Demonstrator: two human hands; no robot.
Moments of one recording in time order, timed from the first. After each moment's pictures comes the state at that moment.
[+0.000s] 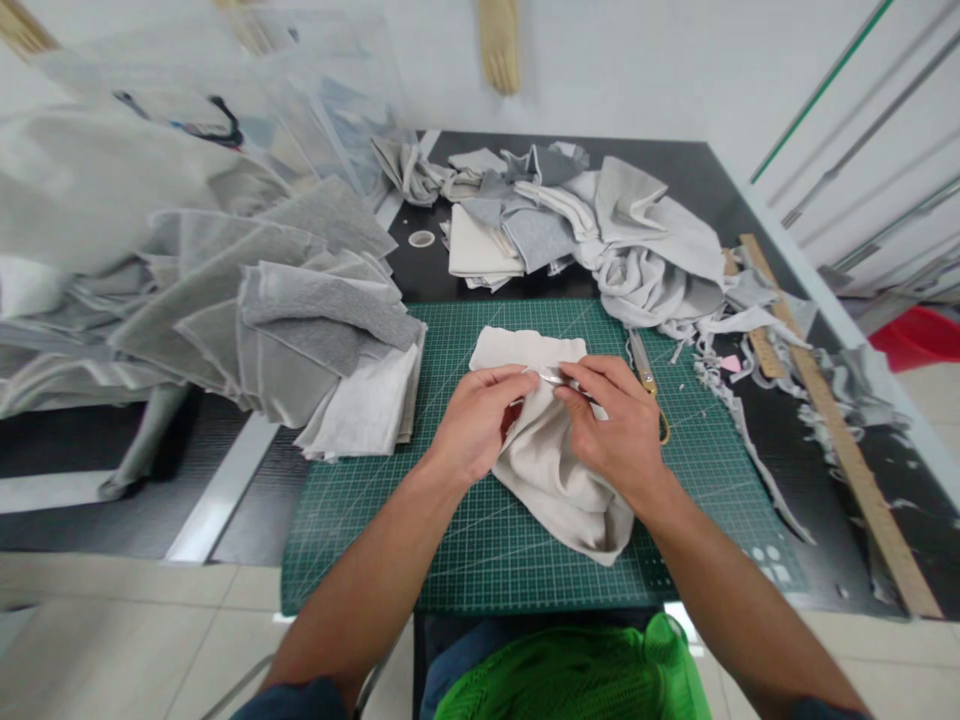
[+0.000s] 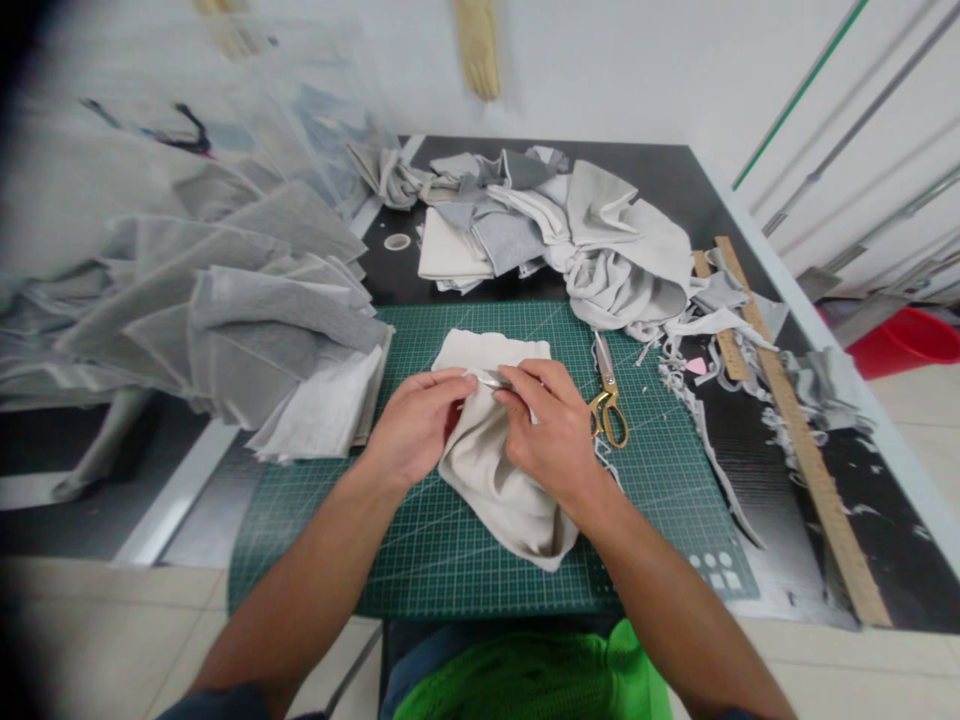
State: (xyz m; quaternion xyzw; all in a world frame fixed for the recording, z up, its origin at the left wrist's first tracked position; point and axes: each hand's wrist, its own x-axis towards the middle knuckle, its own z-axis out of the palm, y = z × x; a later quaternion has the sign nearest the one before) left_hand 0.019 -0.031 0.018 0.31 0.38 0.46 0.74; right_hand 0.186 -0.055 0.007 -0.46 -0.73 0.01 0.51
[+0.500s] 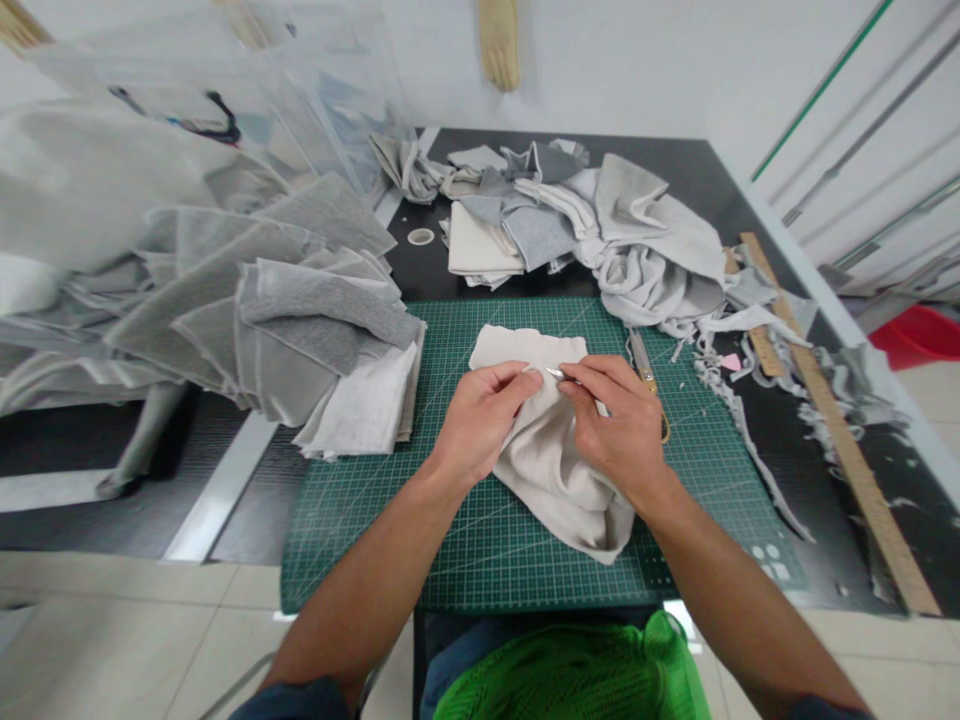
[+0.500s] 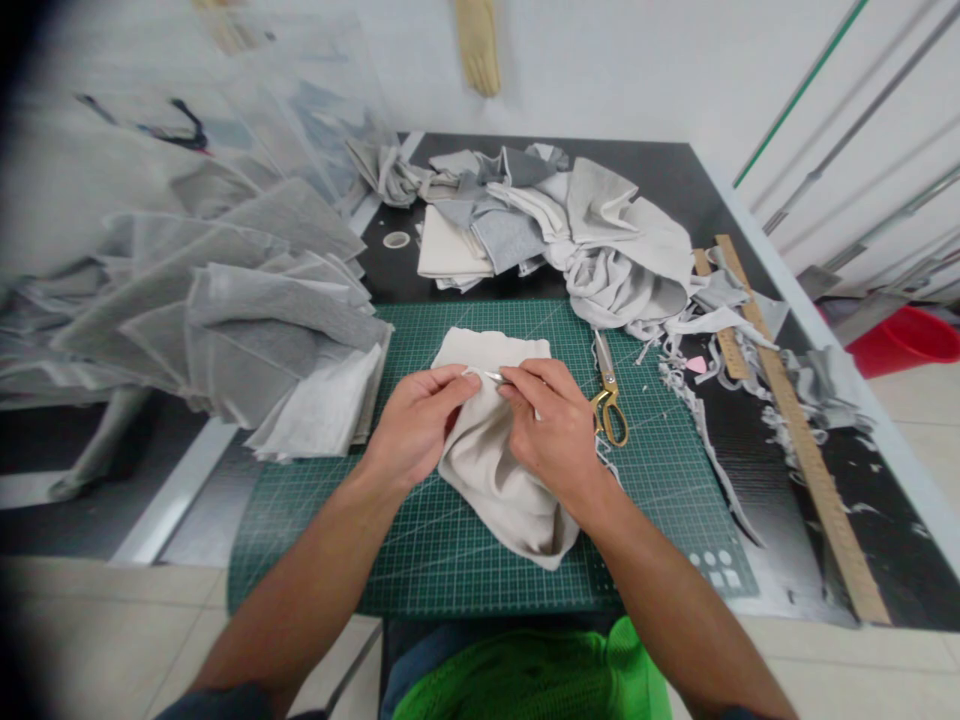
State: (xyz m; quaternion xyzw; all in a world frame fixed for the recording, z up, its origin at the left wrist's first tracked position) left_hand 0.021 -0.034 0.017 0.38 0.38 0.47 0.70; right_hand 0.185 -0.055 0.009 -0.48 -0.71 0.03 0.51
